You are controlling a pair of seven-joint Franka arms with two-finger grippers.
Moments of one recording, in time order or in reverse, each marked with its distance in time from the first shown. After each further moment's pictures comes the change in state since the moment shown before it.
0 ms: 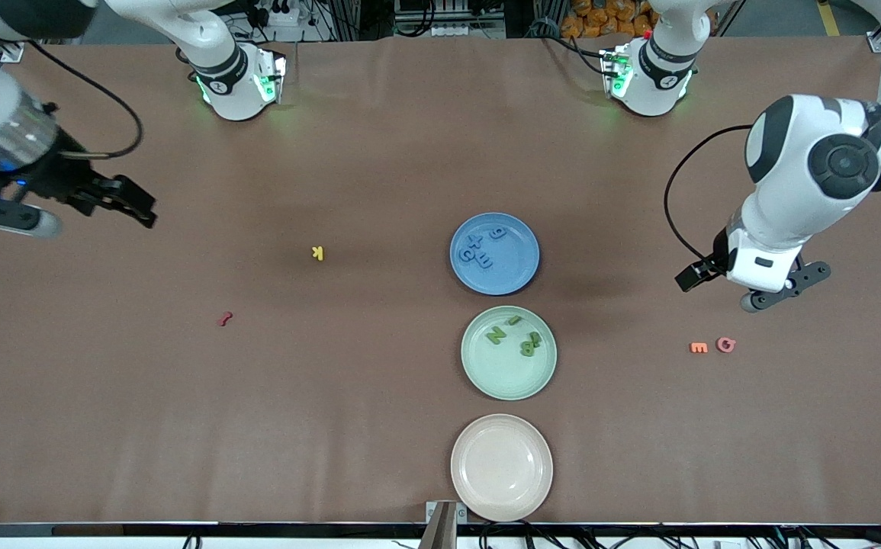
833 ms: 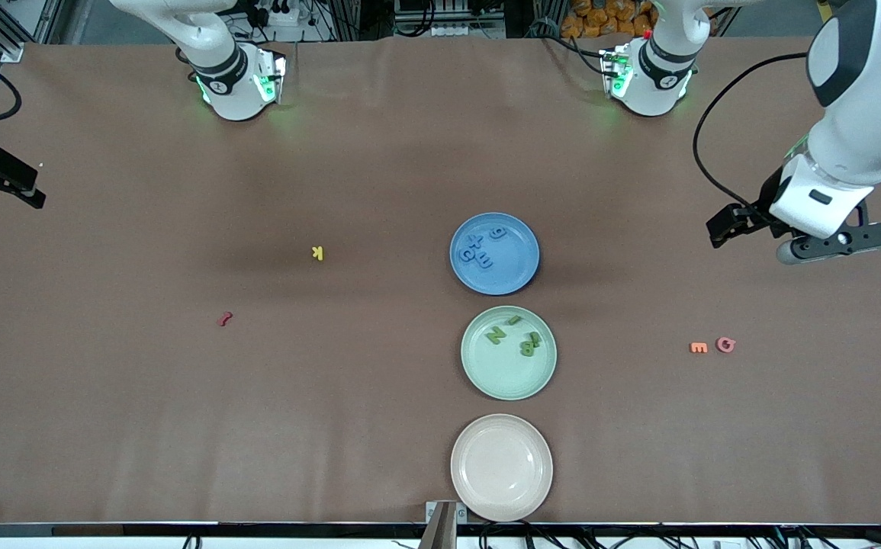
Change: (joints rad) left arm -0.253 -0.133 0.273 0.168 -0.094 -0.283 0.340; right arm -0.188 -0.004 -0.011 0.092 0.000 -0.073 -0.431
